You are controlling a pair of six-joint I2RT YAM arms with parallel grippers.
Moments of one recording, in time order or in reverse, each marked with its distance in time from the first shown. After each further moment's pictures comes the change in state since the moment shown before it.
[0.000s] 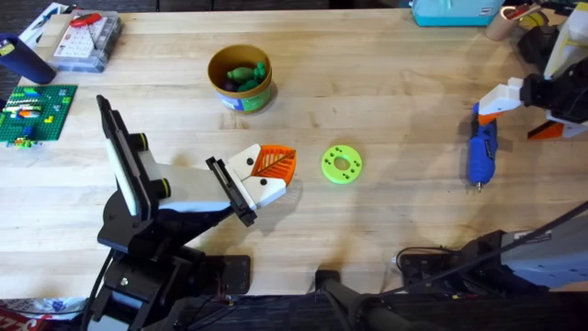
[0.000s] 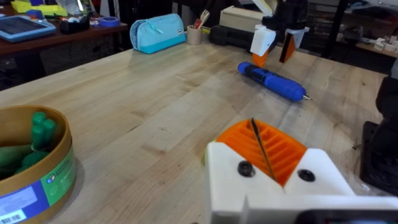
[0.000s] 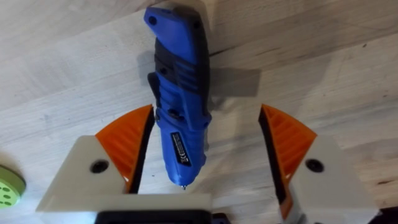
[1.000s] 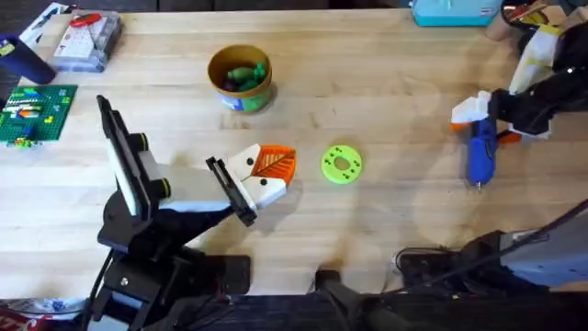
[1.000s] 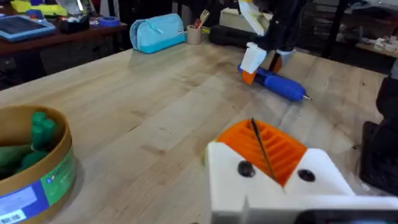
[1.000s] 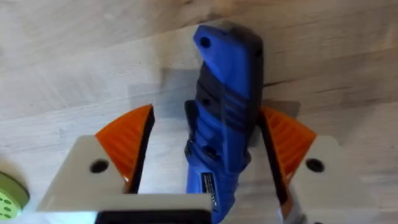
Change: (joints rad) left arm 0.000 0.000 0.000 -0.002 0.000 -0.001; right arm 0.043 0.007 -0.196 0.238 -0.121 -0.023
